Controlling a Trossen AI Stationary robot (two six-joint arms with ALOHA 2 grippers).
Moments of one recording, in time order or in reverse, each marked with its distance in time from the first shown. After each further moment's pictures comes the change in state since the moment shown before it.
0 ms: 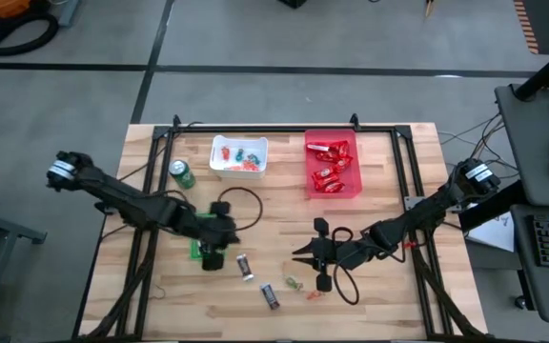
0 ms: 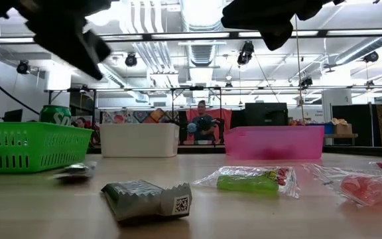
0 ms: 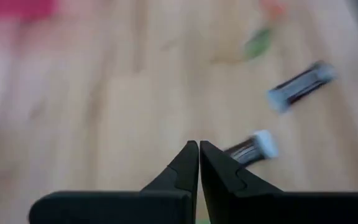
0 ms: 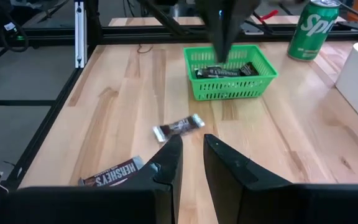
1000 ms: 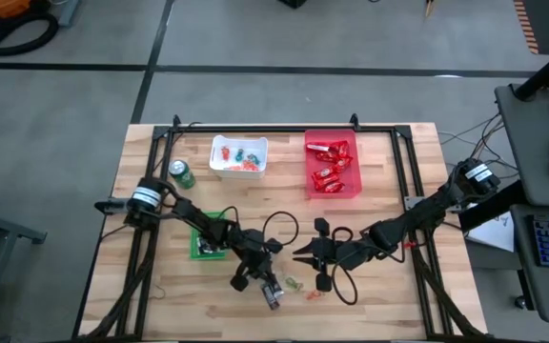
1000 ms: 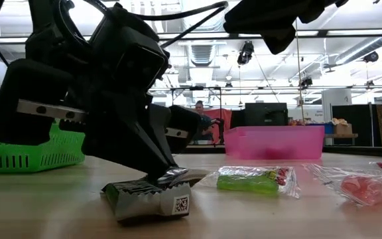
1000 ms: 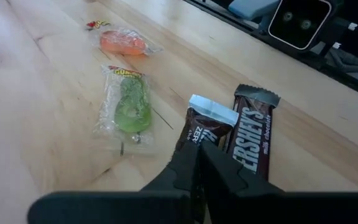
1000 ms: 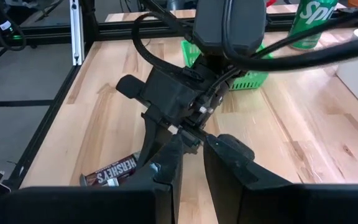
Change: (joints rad) left arm 0.105 0.780 0.013 1.090 0.641 0.431; right arm 0.000 0.000 0.000 -0.028 0.000 0.047
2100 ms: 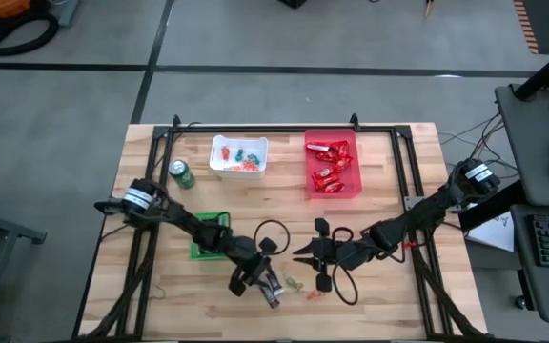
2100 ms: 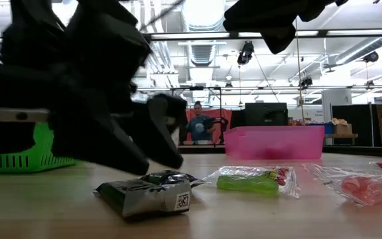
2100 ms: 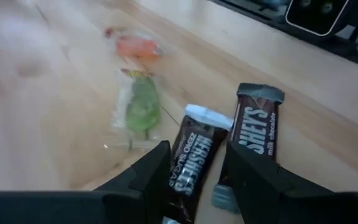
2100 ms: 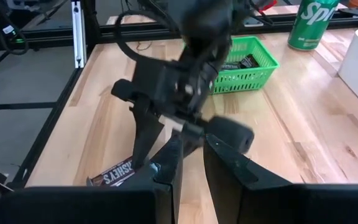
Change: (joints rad) left arm -0.072 -0.056 -0.060 0.028 -0.214 0.043; right arm 0.000 0.000 0.000 0.008 0.000 0.006
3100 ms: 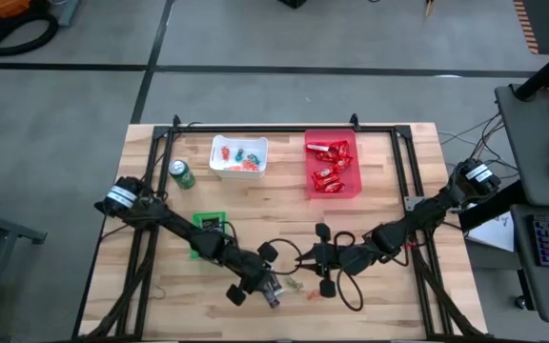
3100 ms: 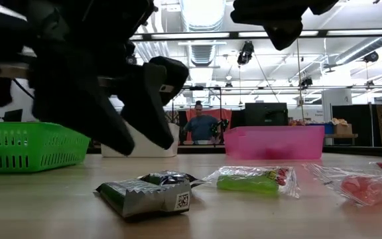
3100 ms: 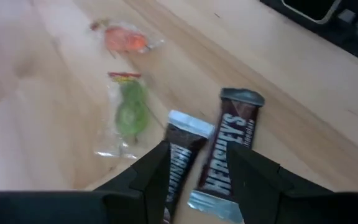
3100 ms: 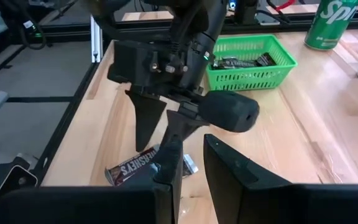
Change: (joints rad) left arm -0.092 -0.113 0.189 -0.516 -0.158 0.028; right arm 0.038 0.000 0.000 -0.001 -0.014 -0.002
